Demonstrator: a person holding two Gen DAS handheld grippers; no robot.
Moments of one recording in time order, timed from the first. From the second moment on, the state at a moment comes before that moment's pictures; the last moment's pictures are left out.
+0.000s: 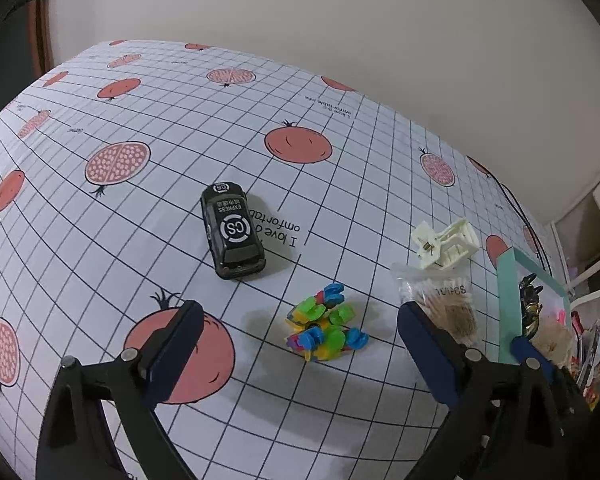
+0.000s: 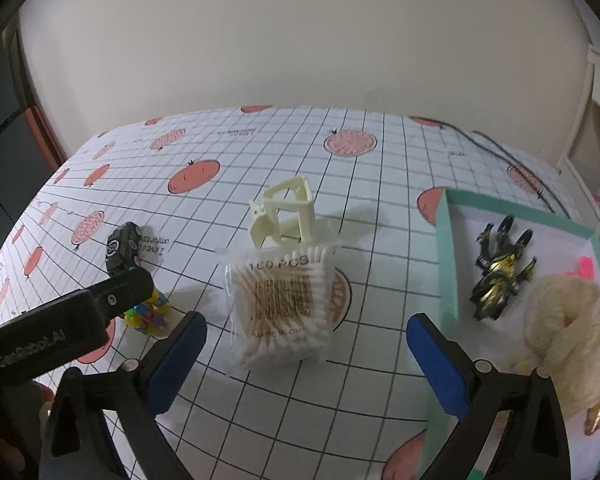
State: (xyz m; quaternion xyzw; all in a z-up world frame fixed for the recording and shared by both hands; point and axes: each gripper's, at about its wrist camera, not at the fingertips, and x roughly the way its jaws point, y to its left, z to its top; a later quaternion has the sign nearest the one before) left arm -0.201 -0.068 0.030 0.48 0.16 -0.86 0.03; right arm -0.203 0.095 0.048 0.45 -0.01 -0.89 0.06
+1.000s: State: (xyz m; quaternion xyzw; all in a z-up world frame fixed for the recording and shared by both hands) left arm -0.211 -0.061 0.010 0.49 0.15 -0.86 0.03; right arm -0.221 0.079 0.021 0.47 -0.02 -0.88 0.05
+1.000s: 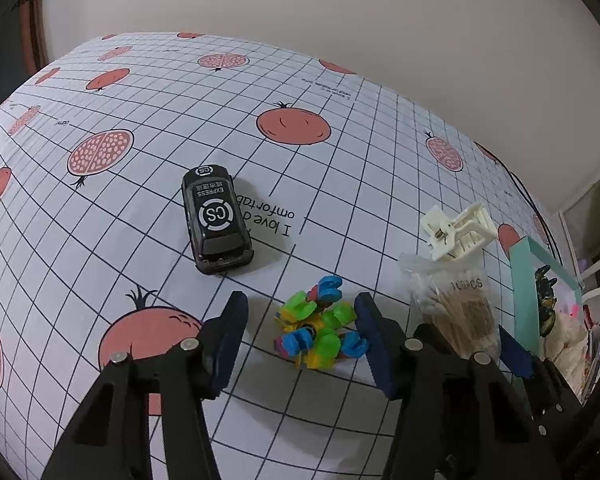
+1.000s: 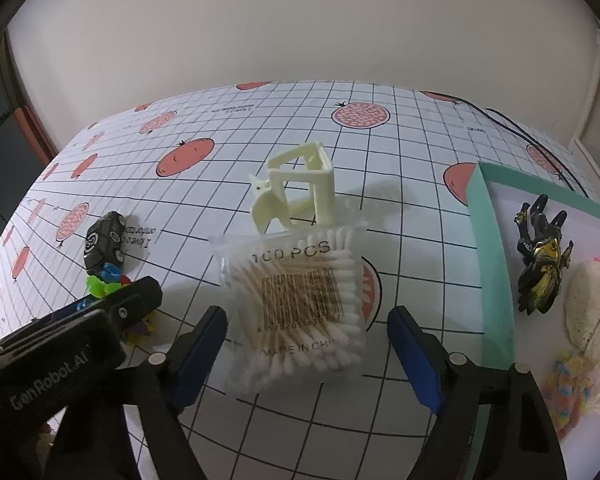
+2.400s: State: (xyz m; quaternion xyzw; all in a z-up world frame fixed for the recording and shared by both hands) left arm -0.194 -0.045 0.065 0.44 0.16 -0.88 0.00; right arm -0.197 0.104 0.081 0.42 -0.04 -0.90 0.08
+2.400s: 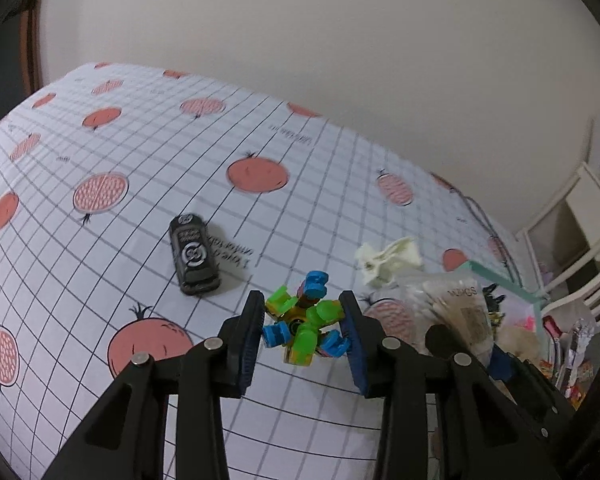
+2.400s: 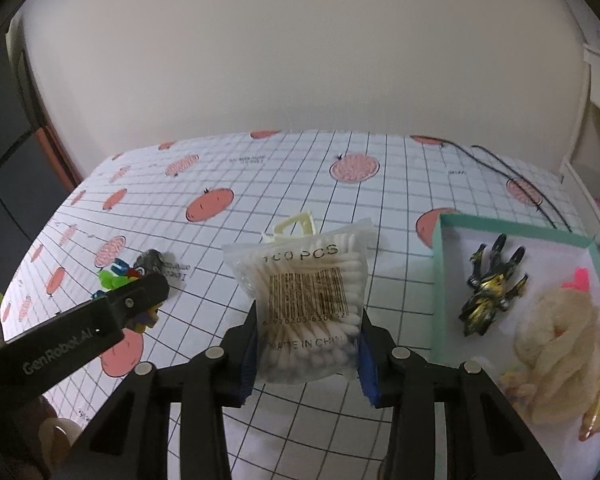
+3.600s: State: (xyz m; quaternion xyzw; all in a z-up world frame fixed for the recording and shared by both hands) left arm -0.169 0.117 0.083 0.43 0.08 -0.88 -0.19; right arm -0.159 0.300 0.093 0.39 -0.11 -0.91 -0.07
